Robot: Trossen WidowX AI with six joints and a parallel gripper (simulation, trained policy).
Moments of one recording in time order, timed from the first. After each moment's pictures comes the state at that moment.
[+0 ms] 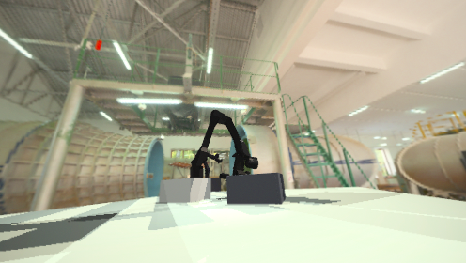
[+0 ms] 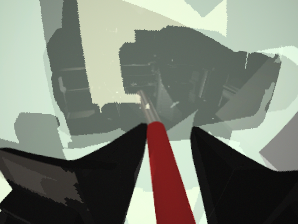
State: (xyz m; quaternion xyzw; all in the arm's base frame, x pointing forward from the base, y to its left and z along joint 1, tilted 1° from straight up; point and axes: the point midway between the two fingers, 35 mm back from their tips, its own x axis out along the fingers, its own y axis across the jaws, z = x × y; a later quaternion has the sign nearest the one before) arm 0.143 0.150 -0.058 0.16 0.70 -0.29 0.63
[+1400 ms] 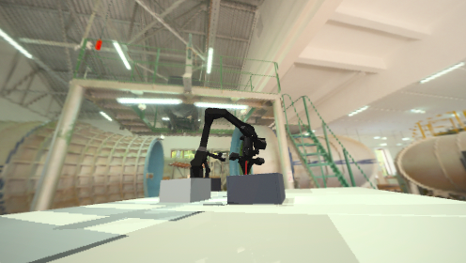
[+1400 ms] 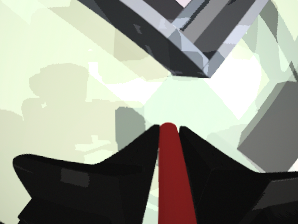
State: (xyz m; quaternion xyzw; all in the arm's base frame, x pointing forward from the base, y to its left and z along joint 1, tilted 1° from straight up) arm 0.215 0.155 0.045 0.18 0.63 -0.32 0.68
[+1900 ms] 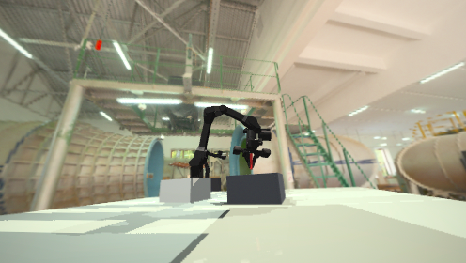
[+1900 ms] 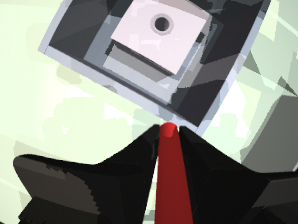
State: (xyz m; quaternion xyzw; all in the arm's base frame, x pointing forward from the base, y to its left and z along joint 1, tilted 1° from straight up) arm 0.268 0.115 0.074 0.23 0.59 -0.37 0.68
